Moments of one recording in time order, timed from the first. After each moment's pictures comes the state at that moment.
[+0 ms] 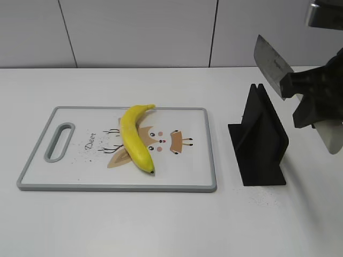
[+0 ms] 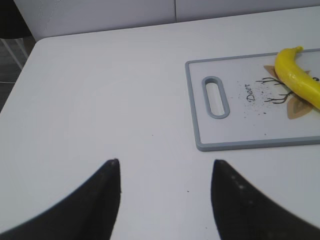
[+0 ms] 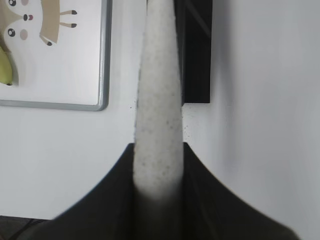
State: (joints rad) left arm -0.11 0.02 -0.51 0.00 1.05 0.13; right arm 0.47 1.30 -0.99 -0.05 0.93 0.49
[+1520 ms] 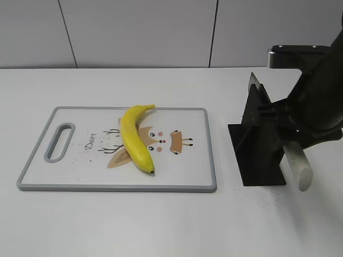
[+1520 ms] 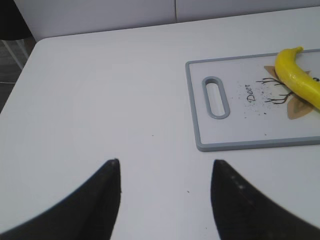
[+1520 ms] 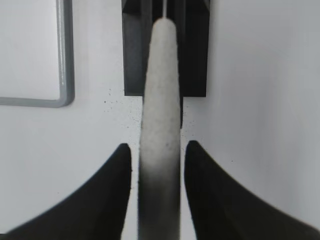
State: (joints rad) left arm -0.11 0.02 -0.51 0.01 1.05 0.13; right arm 0.47 1.52 -0.98 -0.08 0.88 0.49
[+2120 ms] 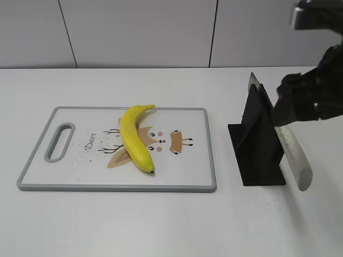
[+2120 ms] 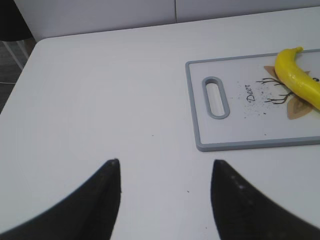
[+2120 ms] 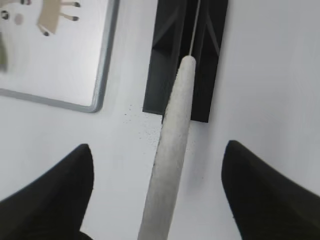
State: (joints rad) left arm -0.11 0.02 -0.51 0.01 1.05 0.13; right arm 0.47 1.33 -0.98 -0.05 0.87 0.31
